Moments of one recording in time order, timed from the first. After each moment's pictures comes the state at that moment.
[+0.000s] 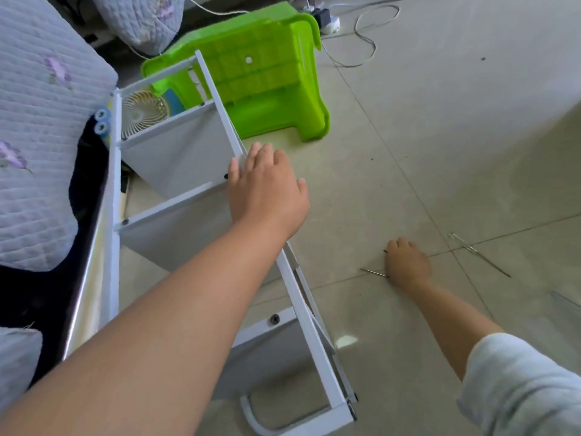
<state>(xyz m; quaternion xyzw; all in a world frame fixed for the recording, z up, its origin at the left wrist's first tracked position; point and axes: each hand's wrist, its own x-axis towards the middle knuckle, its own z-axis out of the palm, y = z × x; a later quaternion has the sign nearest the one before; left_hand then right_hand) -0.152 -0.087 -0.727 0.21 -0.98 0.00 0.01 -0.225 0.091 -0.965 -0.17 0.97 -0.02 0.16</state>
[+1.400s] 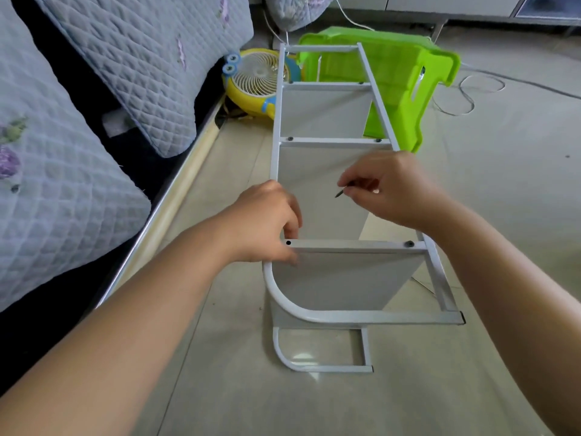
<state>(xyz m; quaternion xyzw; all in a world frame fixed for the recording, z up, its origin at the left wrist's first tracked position) 0.061 -0.165 -0.698 0.13 -0.97 -0.17 -0.07 -0.096 -0.046 -0.697 -0.59 0.76 -0.28 0.03</state>
